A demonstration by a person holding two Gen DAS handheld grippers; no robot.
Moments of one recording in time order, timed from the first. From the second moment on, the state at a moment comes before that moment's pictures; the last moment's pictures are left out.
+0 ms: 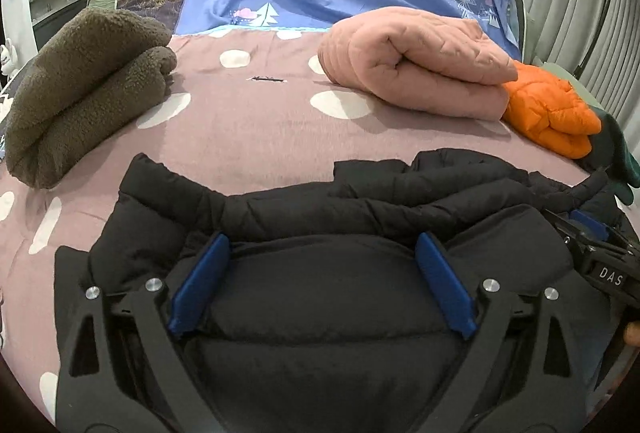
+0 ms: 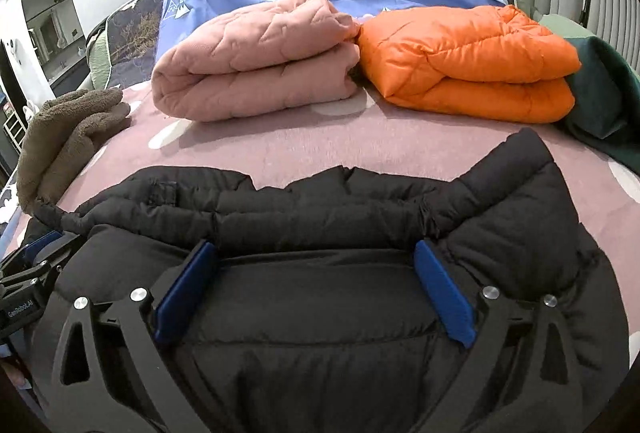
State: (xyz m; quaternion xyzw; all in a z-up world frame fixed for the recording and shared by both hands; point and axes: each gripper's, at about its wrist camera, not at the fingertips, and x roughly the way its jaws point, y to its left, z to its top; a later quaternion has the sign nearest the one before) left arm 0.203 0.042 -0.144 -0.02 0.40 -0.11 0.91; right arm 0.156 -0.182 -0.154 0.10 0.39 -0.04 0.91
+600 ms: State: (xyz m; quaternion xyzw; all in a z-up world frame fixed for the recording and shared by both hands) left arm 0.212 0.035 -0.158 0.00 0.42 -0.12 0.90; right arm 0.159 -0.180 -0.165 0.10 0.40 -0.05 0.91
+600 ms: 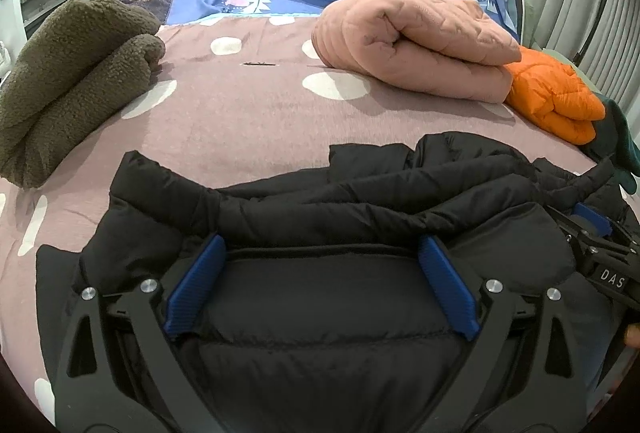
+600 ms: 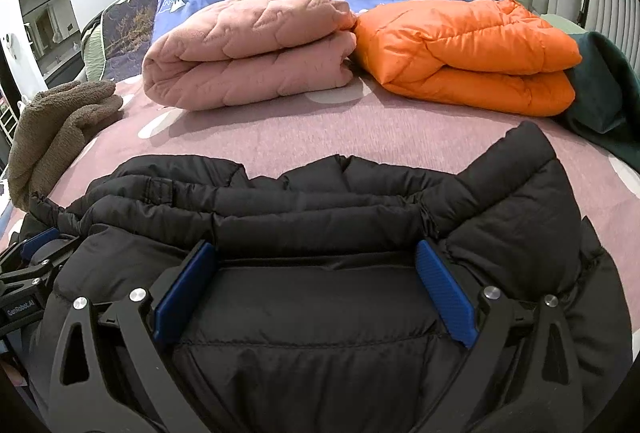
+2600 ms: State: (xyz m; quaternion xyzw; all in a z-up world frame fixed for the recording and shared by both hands) left arm 0.101 0.039 -0.117 0.05 0.39 -0.16 0.91; right arm 0.019 -0.150 -0.161 0.04 0.38 -0.07 0.92
